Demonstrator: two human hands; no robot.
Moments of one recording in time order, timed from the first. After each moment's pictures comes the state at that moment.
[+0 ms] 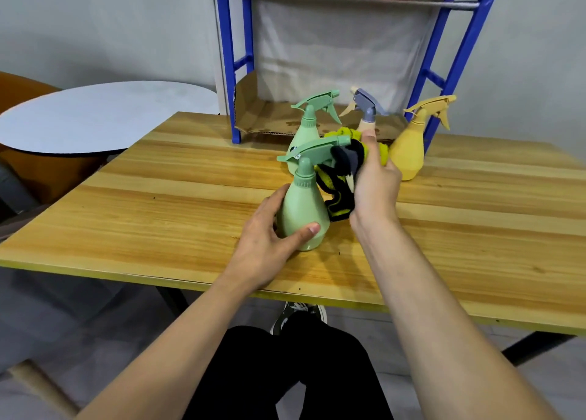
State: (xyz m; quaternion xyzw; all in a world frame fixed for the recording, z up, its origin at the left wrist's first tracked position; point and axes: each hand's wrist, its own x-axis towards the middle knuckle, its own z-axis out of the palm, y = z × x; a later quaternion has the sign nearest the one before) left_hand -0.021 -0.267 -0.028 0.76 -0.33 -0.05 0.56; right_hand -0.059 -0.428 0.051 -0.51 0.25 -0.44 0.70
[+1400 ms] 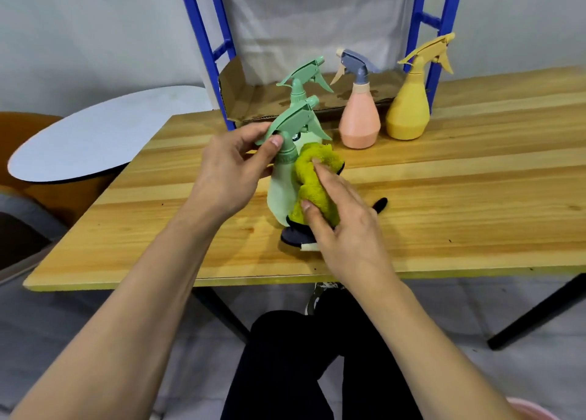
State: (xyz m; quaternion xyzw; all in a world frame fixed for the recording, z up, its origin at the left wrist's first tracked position) left_hand 0.011 -0.253 0.066 0.72 -0.40 -0.03 0.57; right_hand -0.132 -0.362 -0.011 -0.83 0.14 -0.35 0.40
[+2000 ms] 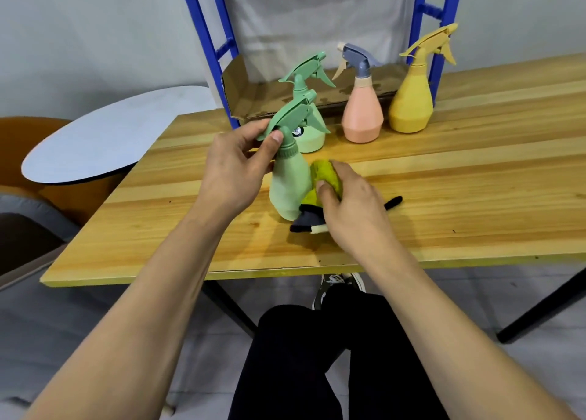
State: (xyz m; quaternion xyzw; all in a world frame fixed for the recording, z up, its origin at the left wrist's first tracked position) left_hand 0.006 -0.253 0.061 0.73 -0.39 0.00 0.56; right_hand -0.123 -0.372 0.008 -0.84 0.23 -0.29 0.40
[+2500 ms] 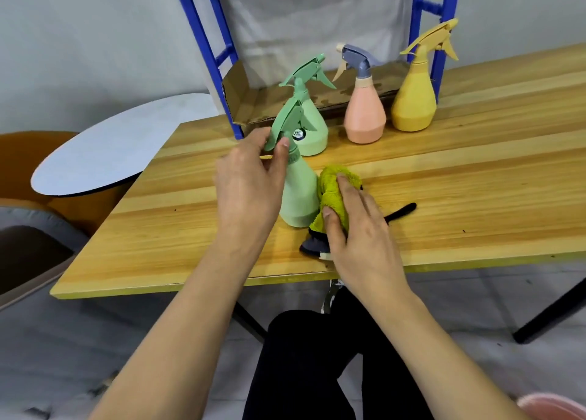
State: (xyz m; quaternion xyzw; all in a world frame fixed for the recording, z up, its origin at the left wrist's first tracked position) left_hand -0.024 -0.262 0.060 0.83 -0.33 0.21 0.41; right_hand -0.142 -0.351 -0.025 -0.84 0.23 -0.33 0.35
